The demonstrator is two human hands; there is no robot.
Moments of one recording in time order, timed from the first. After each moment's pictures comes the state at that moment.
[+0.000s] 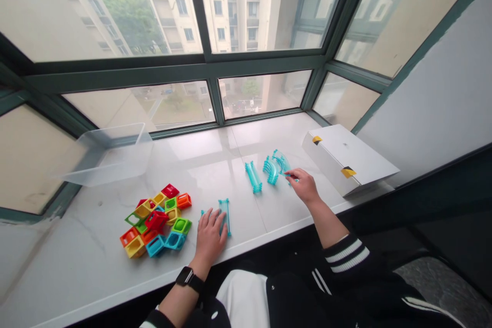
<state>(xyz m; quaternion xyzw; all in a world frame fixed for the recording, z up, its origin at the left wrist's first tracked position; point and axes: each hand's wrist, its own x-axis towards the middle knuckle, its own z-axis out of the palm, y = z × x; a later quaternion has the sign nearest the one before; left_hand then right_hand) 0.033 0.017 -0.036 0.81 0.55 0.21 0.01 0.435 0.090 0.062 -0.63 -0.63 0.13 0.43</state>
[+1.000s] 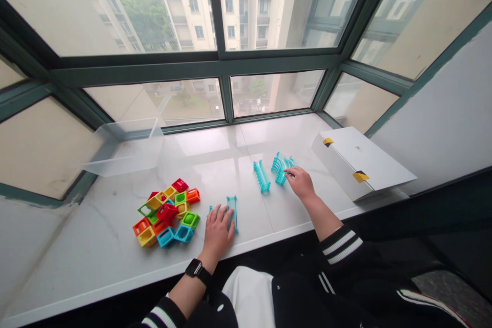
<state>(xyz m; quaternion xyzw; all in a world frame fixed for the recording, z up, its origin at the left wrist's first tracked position) 0.037 0.015 -0.034 0.80 0.56 0.21 0.02 0.412 0.126 0.041 -0.67 -0.65 0.13 0.35</state>
